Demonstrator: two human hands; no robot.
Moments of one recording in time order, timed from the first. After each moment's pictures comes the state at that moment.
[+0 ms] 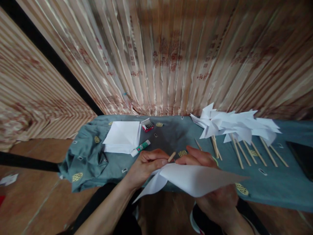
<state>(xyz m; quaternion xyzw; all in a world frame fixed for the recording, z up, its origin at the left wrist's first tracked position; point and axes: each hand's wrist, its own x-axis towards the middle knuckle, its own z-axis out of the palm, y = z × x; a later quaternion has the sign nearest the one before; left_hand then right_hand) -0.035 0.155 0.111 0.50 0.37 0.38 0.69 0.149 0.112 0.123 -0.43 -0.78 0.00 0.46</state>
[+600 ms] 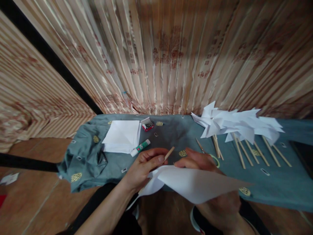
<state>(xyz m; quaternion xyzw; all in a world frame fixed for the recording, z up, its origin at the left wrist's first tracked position) -0.031 0.153 0.110 0.32 0.40 0.39 0.76 0.147 0.113 0.126 -0.43 -0.80 -0.01 0.43</state>
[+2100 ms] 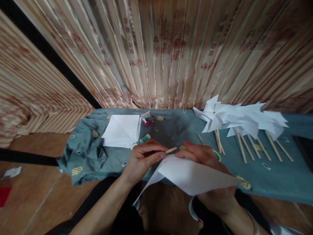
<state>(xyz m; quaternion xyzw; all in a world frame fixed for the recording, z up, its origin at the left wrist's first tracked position) -0.038 0.156 0.115 0.56 0.44 0.44 0.55 0.150 0.119 0.115 -0.41 -0.79 0.03 0.45</state>
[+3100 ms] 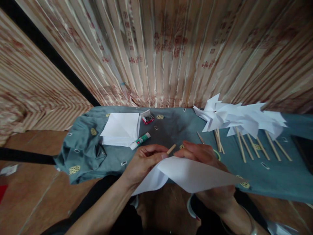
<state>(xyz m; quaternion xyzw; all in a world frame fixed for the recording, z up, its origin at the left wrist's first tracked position) -0.031 0.150 0.105 0.30 0.43 0.40 0.75 0.147 0.122 0.114 -0.40 -0.80 0.02 0.45</state>
